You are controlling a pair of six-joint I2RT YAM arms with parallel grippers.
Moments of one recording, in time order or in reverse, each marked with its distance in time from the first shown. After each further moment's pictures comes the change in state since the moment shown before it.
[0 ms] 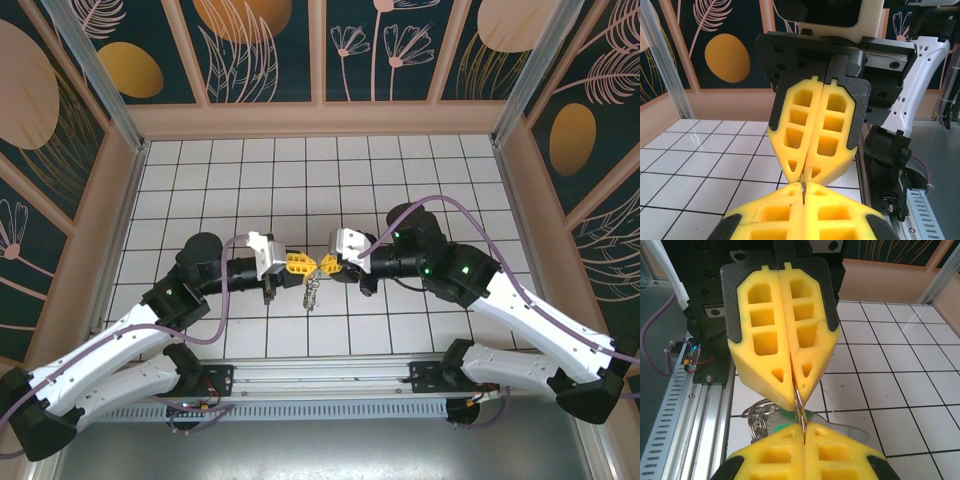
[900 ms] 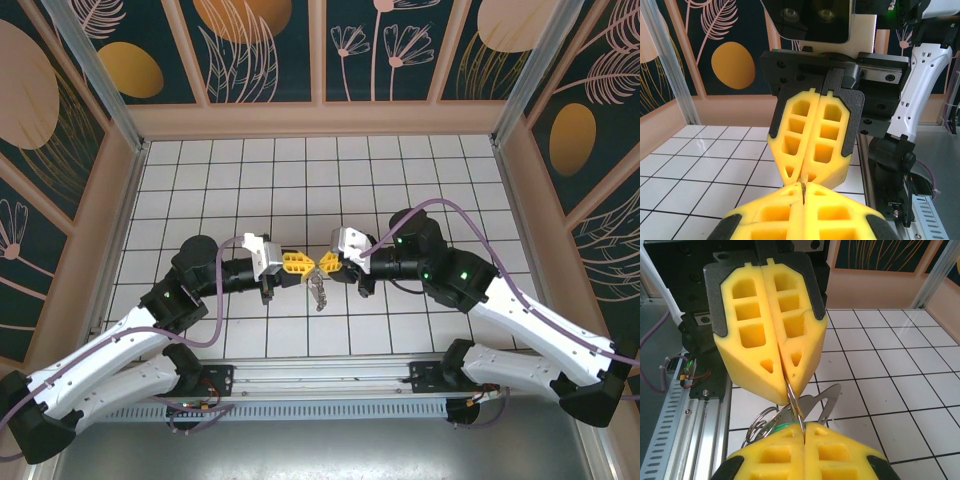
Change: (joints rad) left arm 0.002 -0.025 -0.017 0.029 -0.013 -0.002; right arm 0.003 -0.035 -0.075 0.116 0.019 0.076
